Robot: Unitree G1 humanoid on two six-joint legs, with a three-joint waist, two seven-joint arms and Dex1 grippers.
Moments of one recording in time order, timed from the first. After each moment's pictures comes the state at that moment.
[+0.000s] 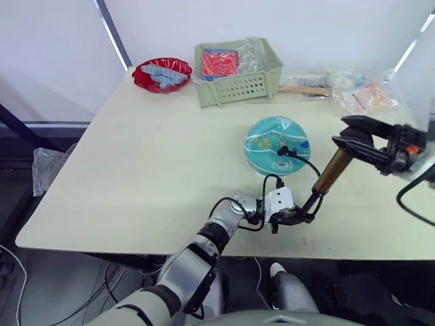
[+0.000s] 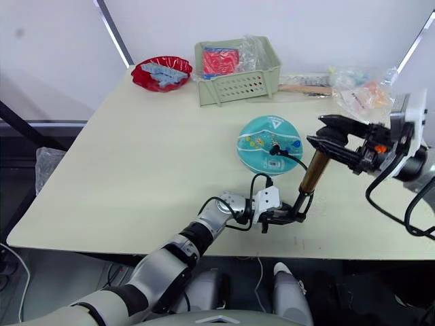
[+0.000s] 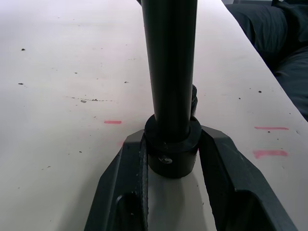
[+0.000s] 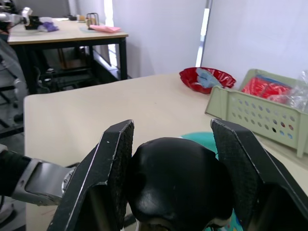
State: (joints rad) left arm -0.67 -0.05 -0.42 0.98 0.12 -0.29 -0.97; right arm -0.19 -0.81 -0.36 -0.44 0.89 0.55 0.86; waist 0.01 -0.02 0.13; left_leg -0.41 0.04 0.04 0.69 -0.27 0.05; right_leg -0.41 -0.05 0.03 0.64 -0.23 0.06
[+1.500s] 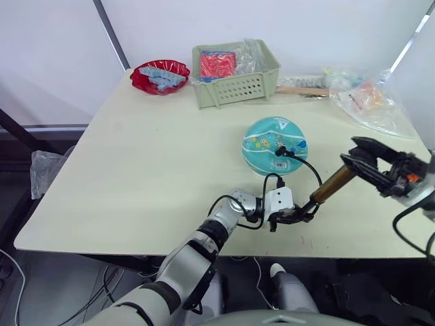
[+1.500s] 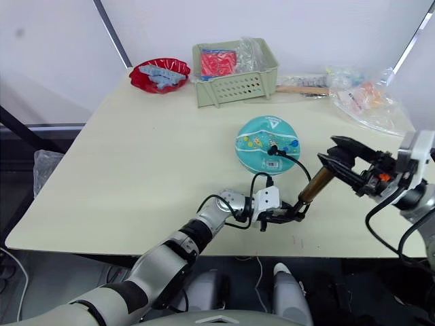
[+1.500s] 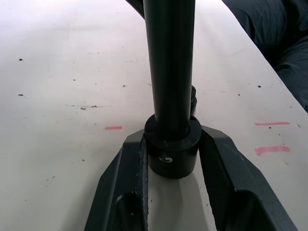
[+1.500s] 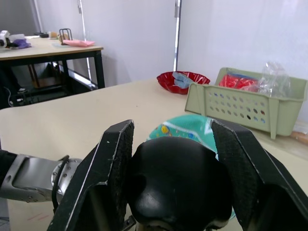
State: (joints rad) left arm -0.69 -0.04 -0.43 1.01 0.15 -0.34 -0.97; right arm -0.02 -0.78 -0.46 -0.45 0.95 0.41 0.85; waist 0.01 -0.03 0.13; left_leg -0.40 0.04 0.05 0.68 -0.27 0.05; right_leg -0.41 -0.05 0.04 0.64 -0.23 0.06
